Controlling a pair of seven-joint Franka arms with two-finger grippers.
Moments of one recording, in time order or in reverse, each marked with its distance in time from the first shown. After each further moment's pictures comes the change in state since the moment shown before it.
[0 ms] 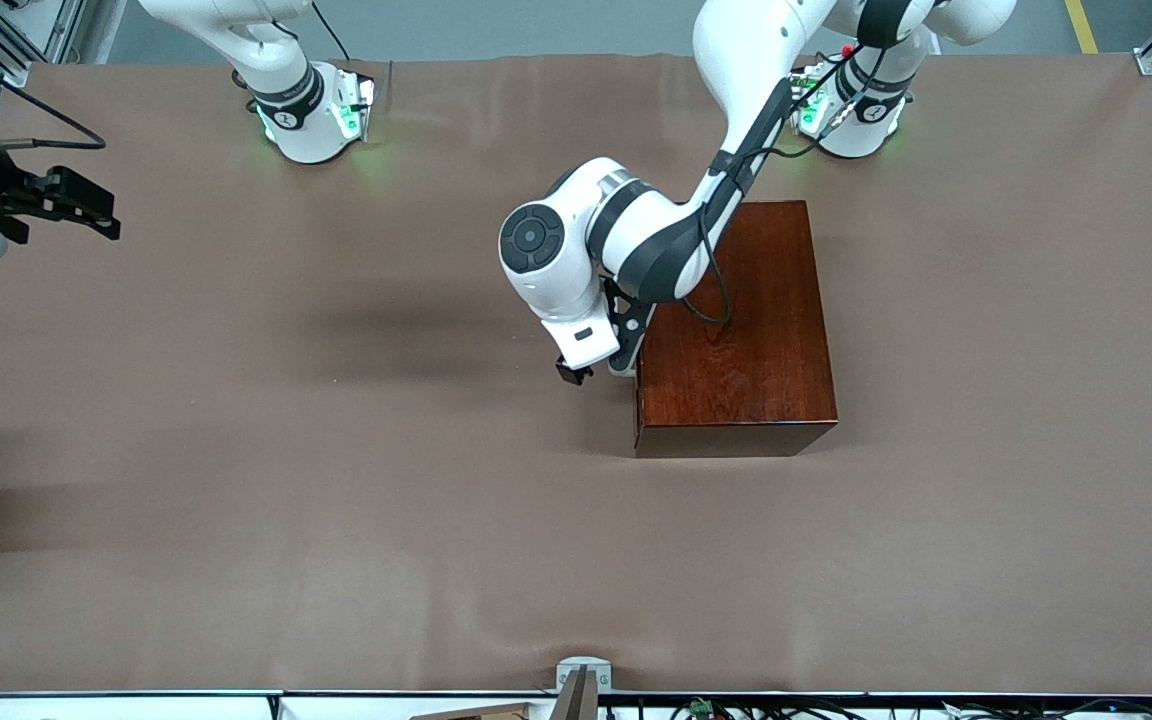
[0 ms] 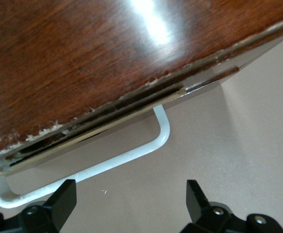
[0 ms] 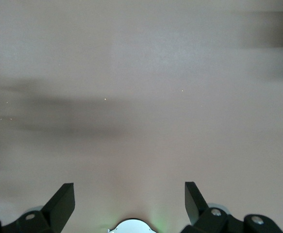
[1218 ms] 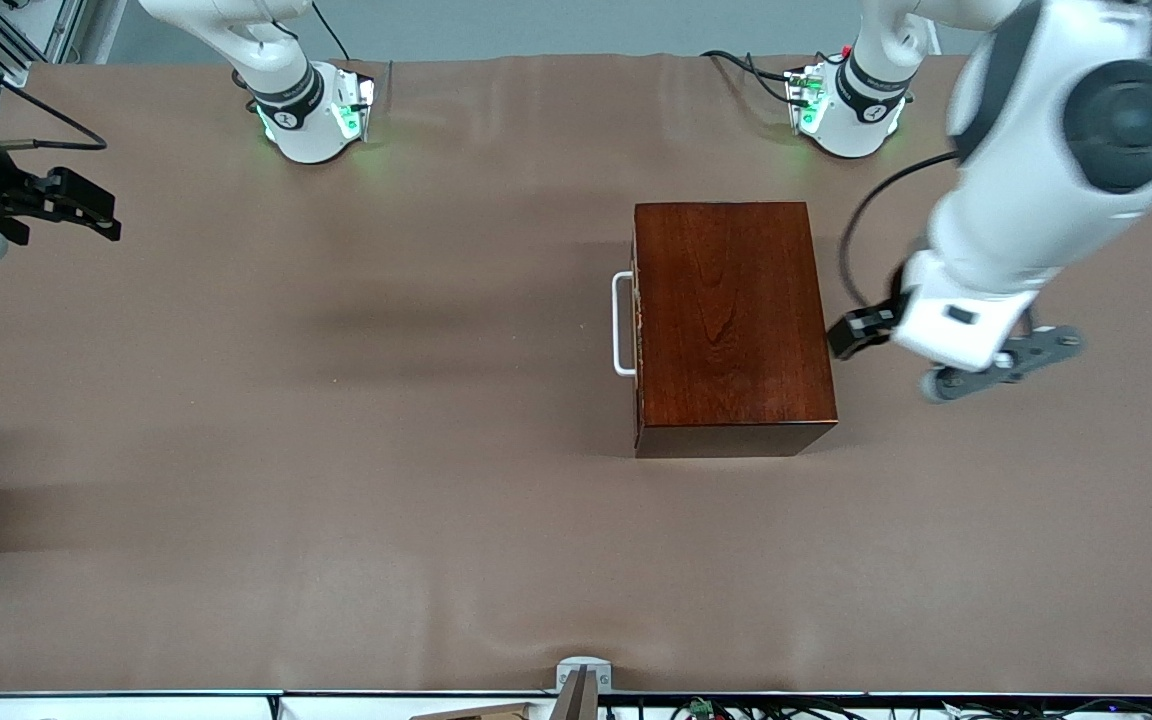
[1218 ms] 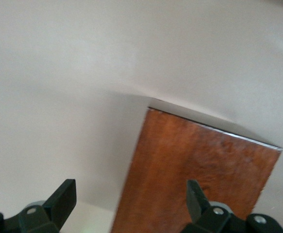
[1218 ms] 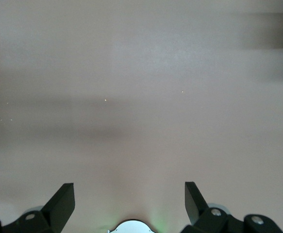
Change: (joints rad) left arm 0.489 -0.461 0.008 -0.042 0.000 -0.310 1.401; right arm 0.000 0.000 0.000 0.000 0.000 0.003 0.000
